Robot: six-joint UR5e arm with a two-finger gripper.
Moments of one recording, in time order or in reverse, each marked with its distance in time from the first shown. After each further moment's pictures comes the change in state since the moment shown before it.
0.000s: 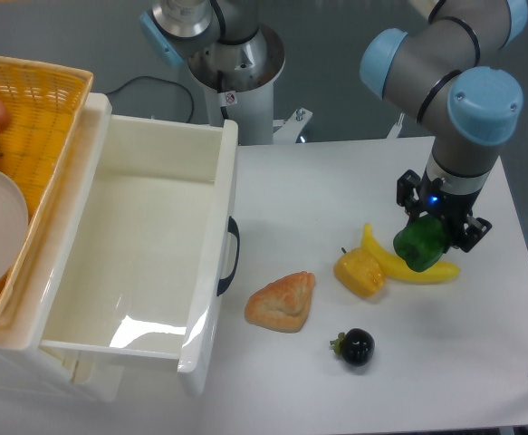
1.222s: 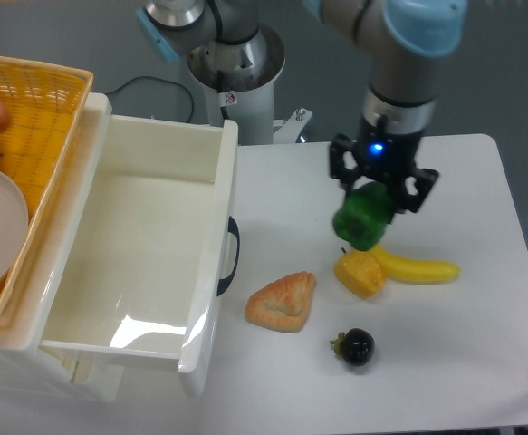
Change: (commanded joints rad) arm -0.147 0.251 -0.017 -0.161 -0.195 -0.462
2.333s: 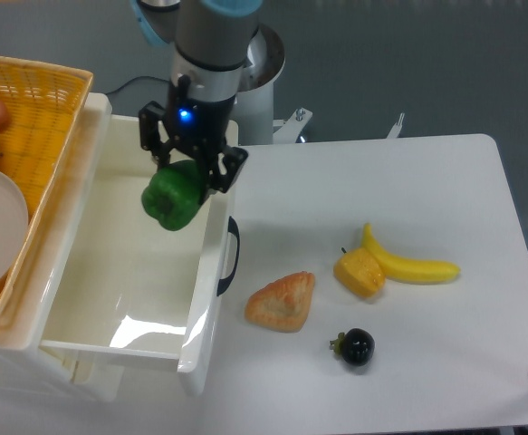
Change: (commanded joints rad) arm -0.279 0.069 -0.104 -0.003 -0.150 -0.245
